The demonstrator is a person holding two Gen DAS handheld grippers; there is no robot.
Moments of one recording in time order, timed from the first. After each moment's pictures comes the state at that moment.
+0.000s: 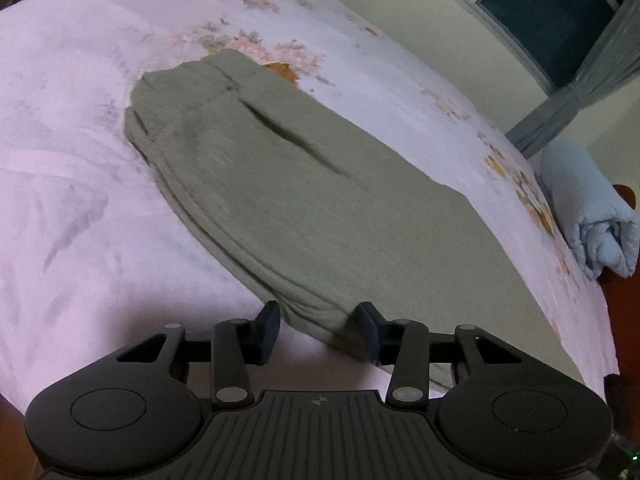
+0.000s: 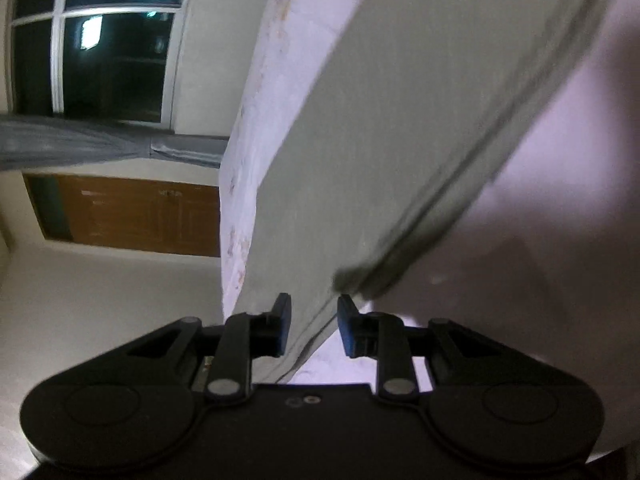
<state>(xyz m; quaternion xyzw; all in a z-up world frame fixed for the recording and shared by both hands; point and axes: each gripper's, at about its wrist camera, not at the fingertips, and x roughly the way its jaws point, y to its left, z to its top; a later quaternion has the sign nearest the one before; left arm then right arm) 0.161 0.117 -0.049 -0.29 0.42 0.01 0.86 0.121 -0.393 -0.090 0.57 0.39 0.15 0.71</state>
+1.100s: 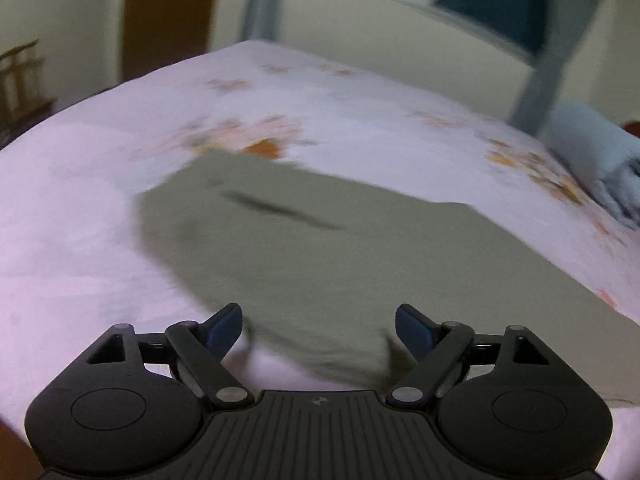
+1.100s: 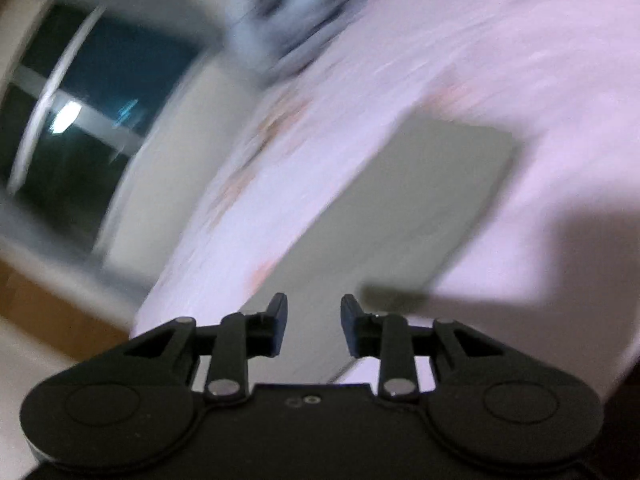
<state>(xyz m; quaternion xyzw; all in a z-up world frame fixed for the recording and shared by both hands) 0.165 0.076 -0.011 -0.12 0.35 0.04 0.93 0.031 -0.613 -0.028 0.48 0.23 -0.10 0.84</state>
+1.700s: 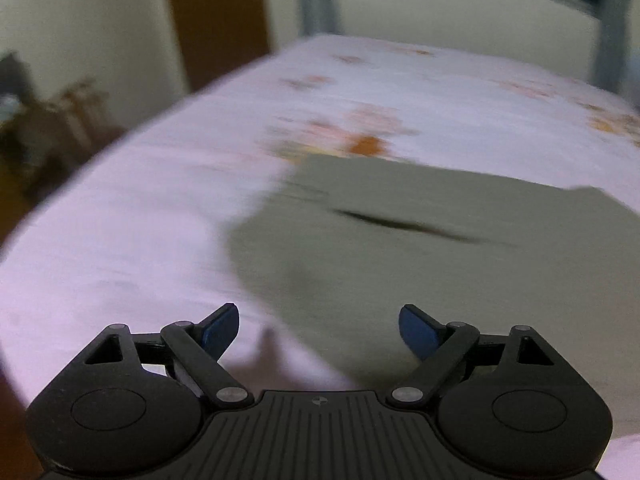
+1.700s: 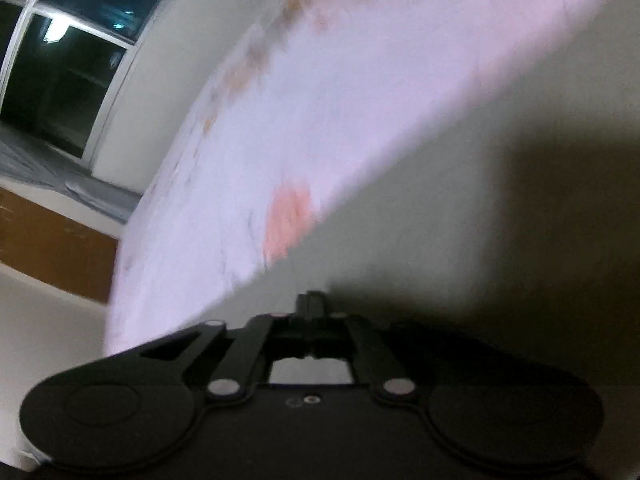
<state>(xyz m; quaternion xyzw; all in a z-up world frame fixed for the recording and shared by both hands) 0.204 0.123 -0.024 -0.02 0.38 0.20 0.90 0.235 -0.519 -0.028 0.38 0.35 0.01 0.86</state>
